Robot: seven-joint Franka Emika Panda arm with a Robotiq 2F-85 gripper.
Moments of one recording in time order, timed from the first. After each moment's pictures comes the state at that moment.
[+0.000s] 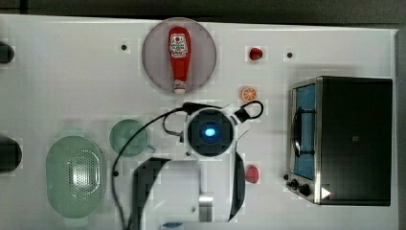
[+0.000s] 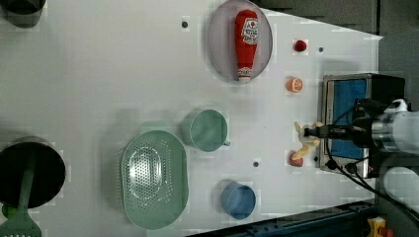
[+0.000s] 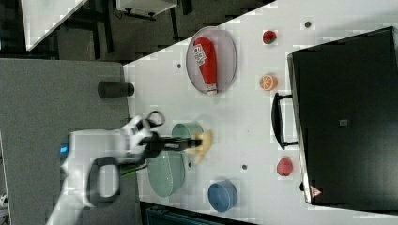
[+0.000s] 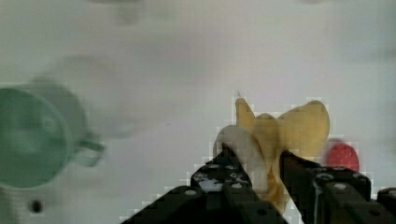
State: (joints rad) arm -0.04 -0.14 0.07 -2.36 -0.02 0.56 -0.59
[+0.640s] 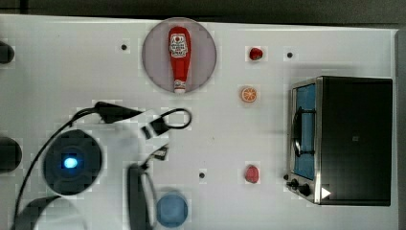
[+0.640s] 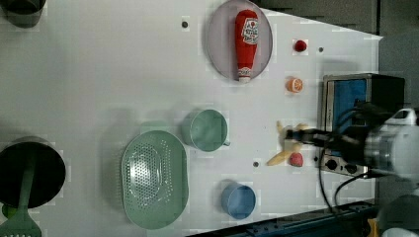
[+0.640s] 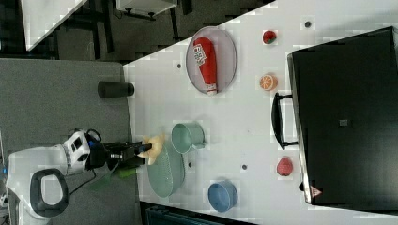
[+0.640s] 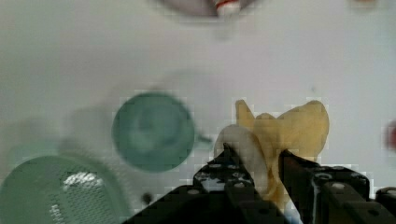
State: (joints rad) arm 0.02 -0.22 0.31 -2.25 0.05 0.47 -0.24
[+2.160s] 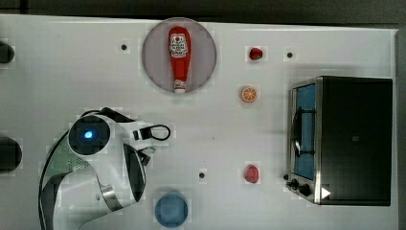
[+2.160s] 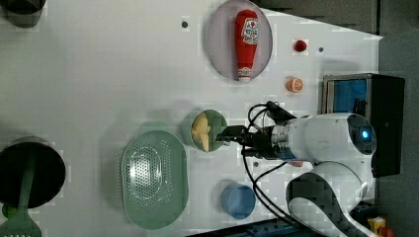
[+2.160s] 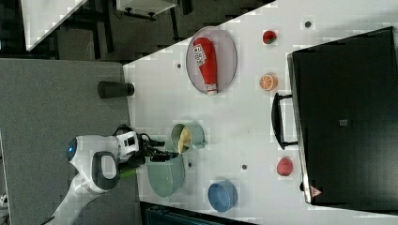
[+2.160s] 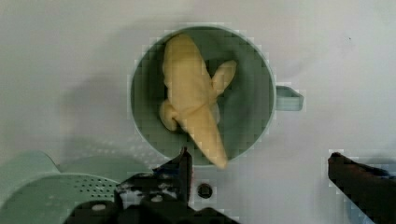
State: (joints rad) arm 0.03 0.11 0.41 -2.34 0.11 0.76 0.06
